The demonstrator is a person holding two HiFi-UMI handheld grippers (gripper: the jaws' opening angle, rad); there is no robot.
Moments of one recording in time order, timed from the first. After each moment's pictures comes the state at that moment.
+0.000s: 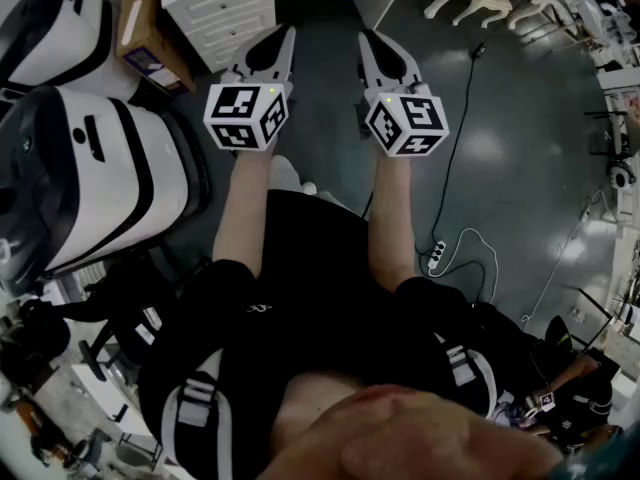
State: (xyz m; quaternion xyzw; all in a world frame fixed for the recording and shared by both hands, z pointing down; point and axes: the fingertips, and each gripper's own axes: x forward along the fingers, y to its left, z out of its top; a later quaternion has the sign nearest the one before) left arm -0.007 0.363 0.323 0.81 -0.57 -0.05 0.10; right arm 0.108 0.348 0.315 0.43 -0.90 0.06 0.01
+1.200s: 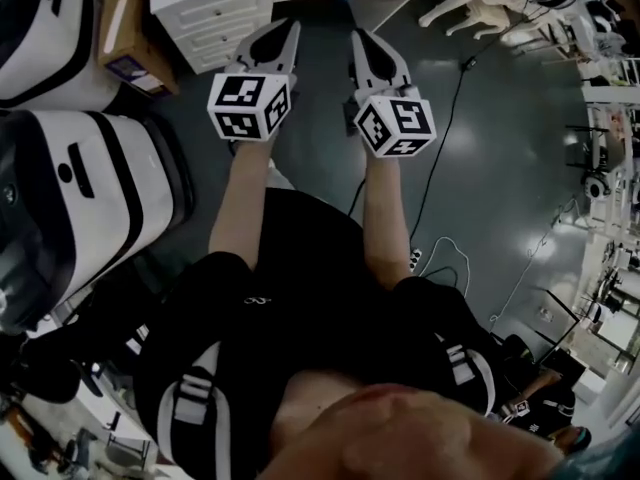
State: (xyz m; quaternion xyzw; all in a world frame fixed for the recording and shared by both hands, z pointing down) left arm -0.092 0.208 0.356 0.81 -0.57 -0.07 0.13; right arm 0.005 0.206 0.334 0.42 -0.91 0.04 0.02
